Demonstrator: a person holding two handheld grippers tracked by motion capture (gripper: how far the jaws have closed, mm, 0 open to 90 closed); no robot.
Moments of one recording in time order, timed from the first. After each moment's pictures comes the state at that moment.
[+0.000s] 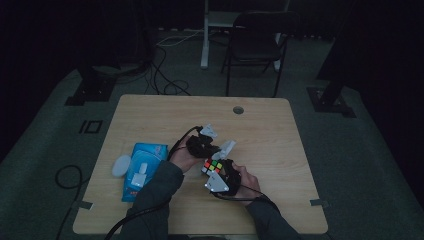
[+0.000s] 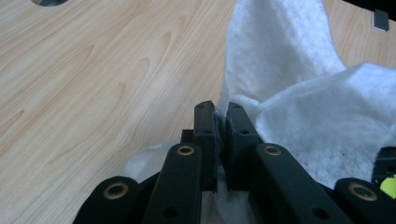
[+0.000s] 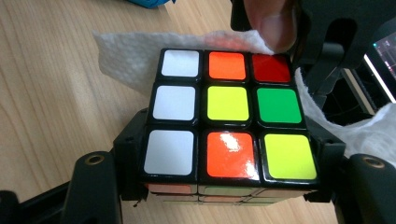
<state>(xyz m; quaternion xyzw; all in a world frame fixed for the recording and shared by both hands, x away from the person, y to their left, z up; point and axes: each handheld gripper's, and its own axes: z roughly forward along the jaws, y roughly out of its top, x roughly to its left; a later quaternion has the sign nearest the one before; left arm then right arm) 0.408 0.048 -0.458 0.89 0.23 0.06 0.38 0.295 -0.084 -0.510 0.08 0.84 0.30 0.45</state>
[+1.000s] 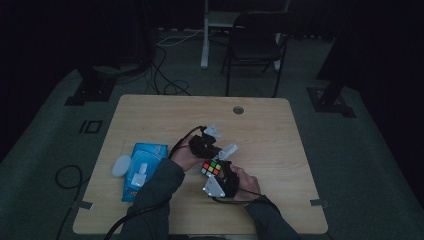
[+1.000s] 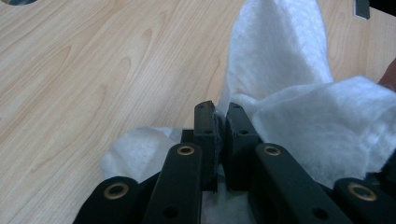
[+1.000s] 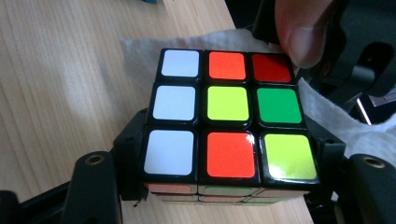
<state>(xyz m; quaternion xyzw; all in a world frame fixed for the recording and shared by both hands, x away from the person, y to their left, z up) 0.408 0.039 -0.453 0.91 0.20 0.04 0.36 0.290 -0.080 -0.515 0.04 0.83 0.27 0.48</state>
